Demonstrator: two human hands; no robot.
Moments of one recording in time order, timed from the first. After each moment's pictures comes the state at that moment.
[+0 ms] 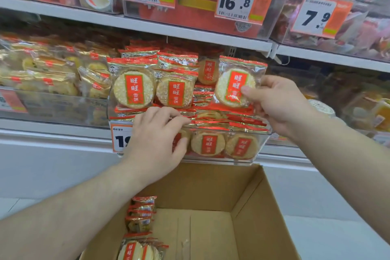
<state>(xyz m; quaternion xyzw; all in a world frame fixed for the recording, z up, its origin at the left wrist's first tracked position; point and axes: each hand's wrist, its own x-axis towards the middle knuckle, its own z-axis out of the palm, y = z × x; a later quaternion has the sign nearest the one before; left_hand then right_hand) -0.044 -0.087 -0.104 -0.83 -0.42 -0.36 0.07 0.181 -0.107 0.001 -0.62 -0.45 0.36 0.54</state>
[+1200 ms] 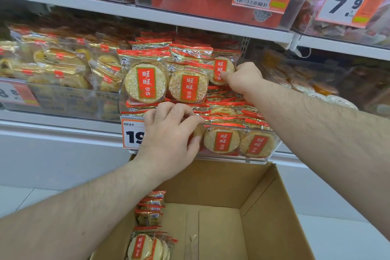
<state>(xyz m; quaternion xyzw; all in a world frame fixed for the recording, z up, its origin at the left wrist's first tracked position) -0.041 -0.081 -0.113 -0.82 -0.42 -0.37 0.10 0.163 0.026 -0.031 -0.77 -0.51 0.14 0.35</state>
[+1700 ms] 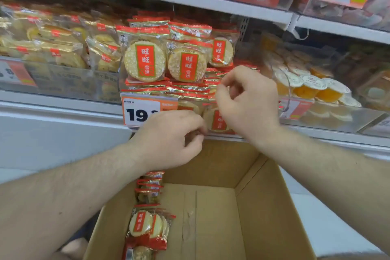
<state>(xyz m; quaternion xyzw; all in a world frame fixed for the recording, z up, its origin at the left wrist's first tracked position) -0.056 -0.105 -0.107 -0.90 -0.28 -0.34 -0.05 0.120 -0.115 -0.059 -0.55 -0.67 -0.14 0.48</state>
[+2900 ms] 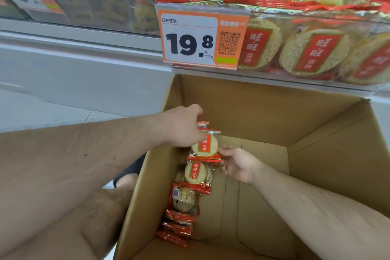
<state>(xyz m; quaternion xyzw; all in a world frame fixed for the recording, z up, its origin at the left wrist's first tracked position) -0.102 -0.085 -0.206 -0.73 -0.58 0.13 -0.34 0.073 -0.126 -0.377 -0.55 -0.15 0.77 0.28</state>
